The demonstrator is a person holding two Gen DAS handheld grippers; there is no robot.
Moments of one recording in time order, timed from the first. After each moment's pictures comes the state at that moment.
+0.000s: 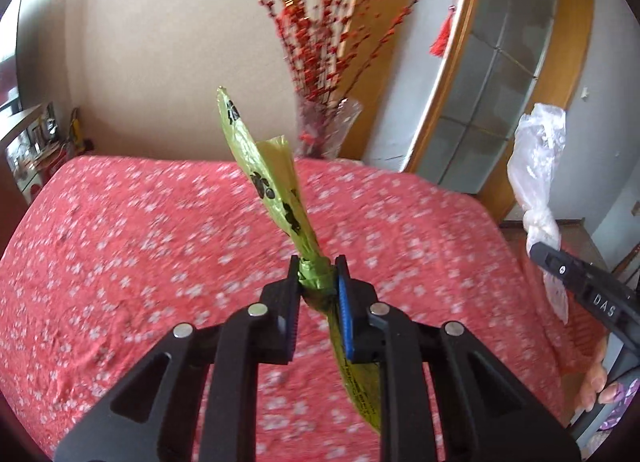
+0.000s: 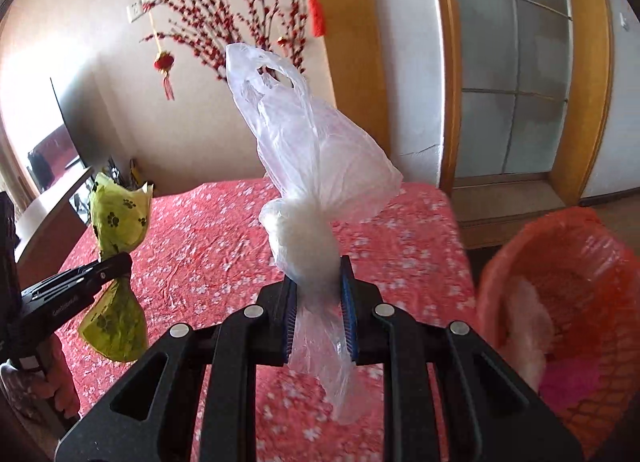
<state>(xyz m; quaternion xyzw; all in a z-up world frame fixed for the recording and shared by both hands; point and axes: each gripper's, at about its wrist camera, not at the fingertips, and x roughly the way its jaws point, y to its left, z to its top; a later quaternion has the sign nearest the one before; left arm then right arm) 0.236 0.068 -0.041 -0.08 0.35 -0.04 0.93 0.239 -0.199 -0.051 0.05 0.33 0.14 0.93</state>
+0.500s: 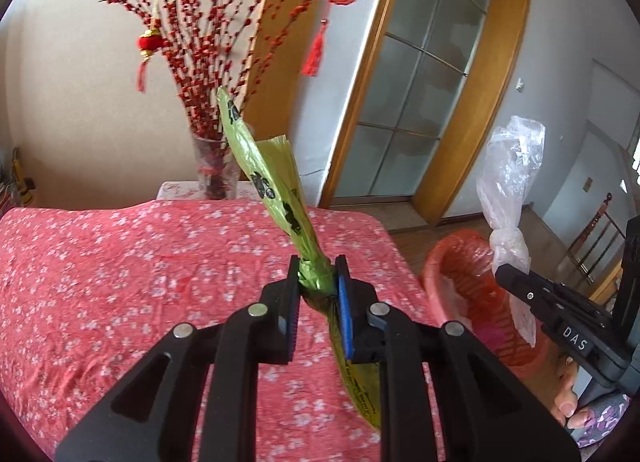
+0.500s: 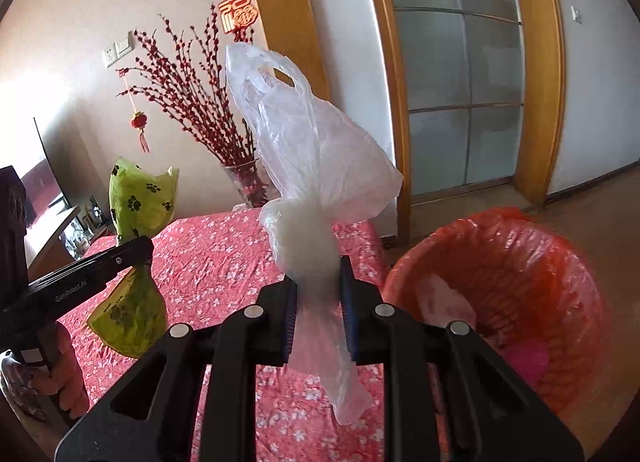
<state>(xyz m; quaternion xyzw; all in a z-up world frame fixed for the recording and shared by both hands) 0.236 -0.029 0.000 -0.07 0.32 -0.16 0.93 0.194 -0.258 -0.023 0.08 0.29 0.08 0.95</state>
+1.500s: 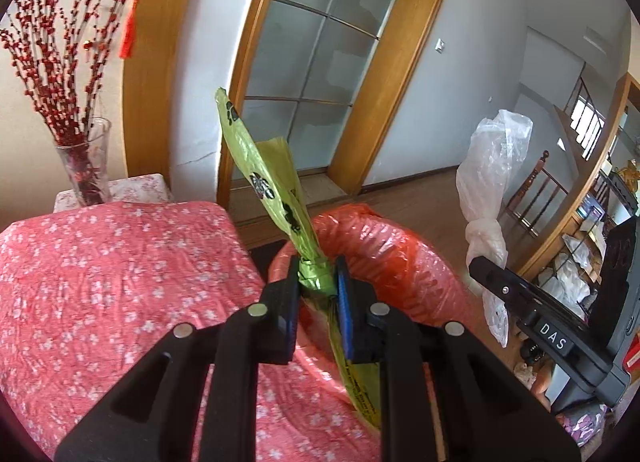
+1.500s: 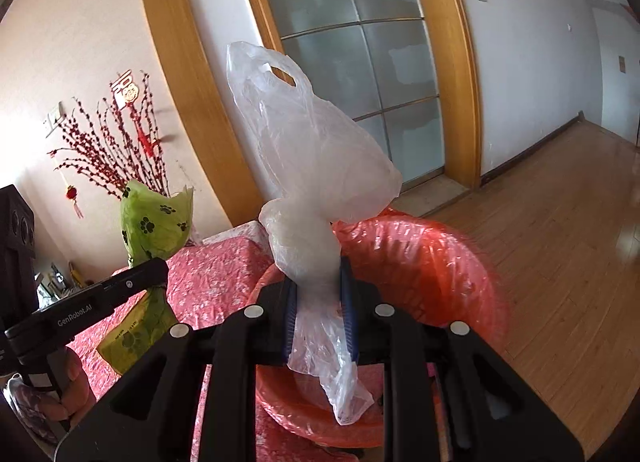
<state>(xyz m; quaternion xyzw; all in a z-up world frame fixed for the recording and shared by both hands) 0.246 -0.176 -0.006 -0.05 0.34 -0.30 0.89 0.146 -0.384 -0.025 0.16 0.25 -0.04 0.95</state>
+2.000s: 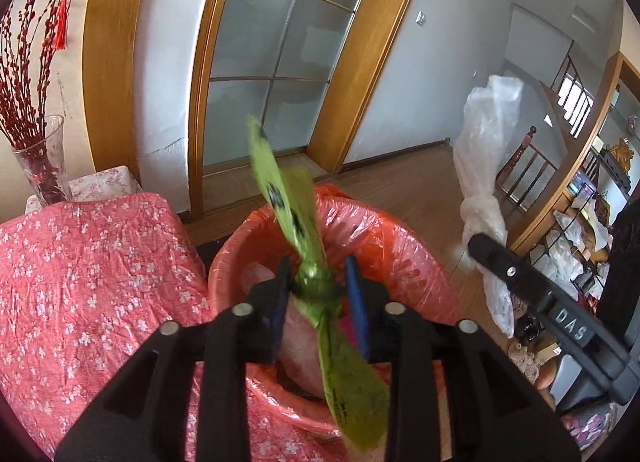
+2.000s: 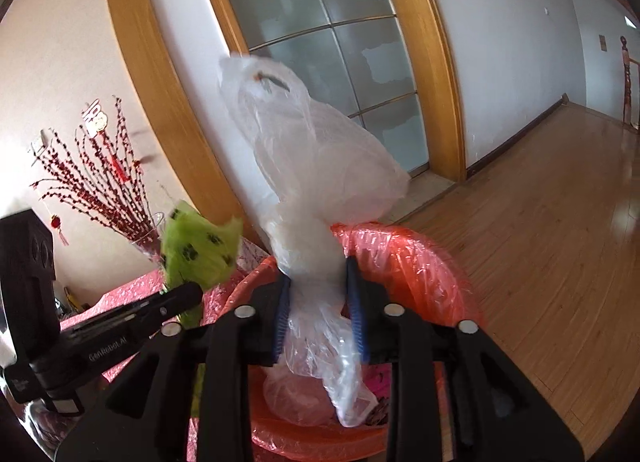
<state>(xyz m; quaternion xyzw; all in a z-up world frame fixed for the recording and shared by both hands) 0.262 -0.240 -0.030 -0.02 0.37 -0.33 0.87 0.149 -0.423 -0.032 0.20 0.25 -0.07 0.95</state>
